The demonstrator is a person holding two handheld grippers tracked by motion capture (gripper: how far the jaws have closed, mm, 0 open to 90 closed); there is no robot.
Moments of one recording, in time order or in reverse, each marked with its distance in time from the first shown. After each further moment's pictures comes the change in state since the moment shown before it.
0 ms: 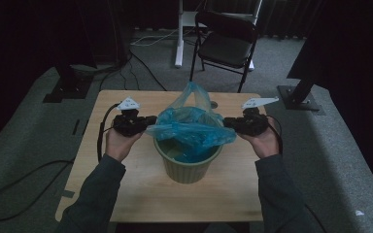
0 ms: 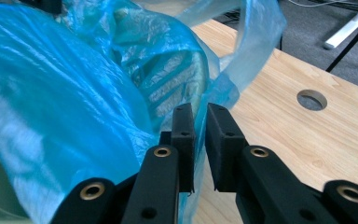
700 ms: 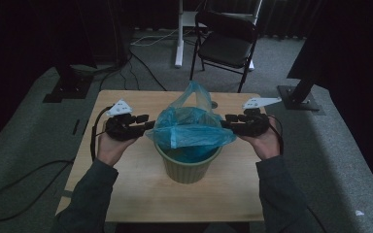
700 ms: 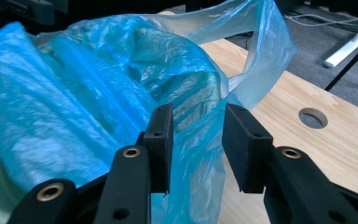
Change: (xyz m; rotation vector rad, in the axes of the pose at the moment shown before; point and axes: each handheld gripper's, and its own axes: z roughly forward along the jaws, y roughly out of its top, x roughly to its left) left arm -0.005 0.005 -0.014 -0.050 -0.031 0.046; right arm 0.011 0.008 -0.008 -0.047 0.006 -0.042
